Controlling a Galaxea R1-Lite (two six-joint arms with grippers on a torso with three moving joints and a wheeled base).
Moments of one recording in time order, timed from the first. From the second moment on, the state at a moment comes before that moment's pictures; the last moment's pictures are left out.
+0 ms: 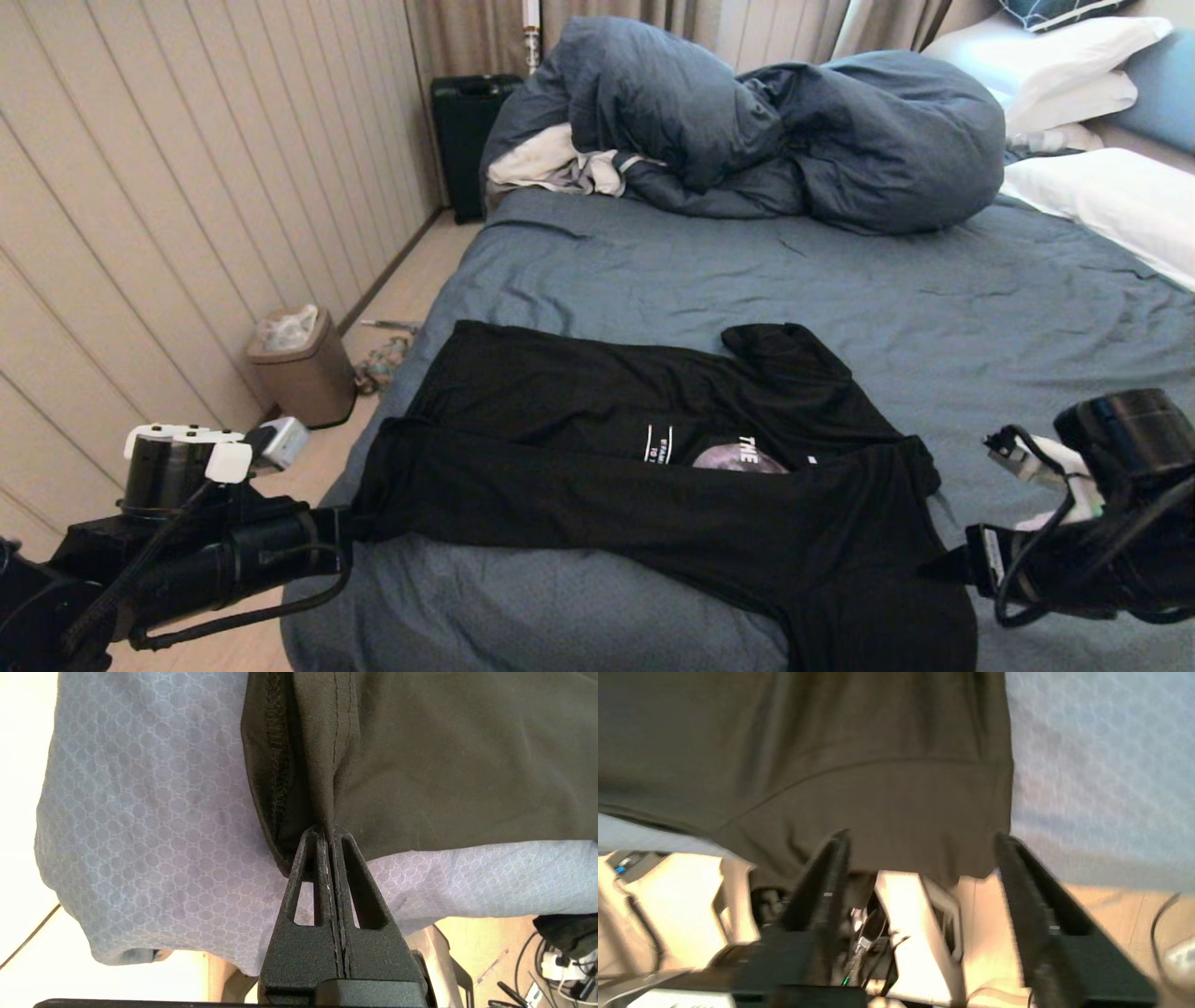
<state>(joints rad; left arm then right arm) -0.22 1.73 -0.37 -0.73 -0.23 -0.29 -0.04 1.51 -0.65 0.17 0.17 0.18</state>
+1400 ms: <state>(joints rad) -0.22 1.79 -0.37 -0.74 -0.23 -0.29 -0.03 1.66 -0.47 -0.18 0.21 0.18</state>
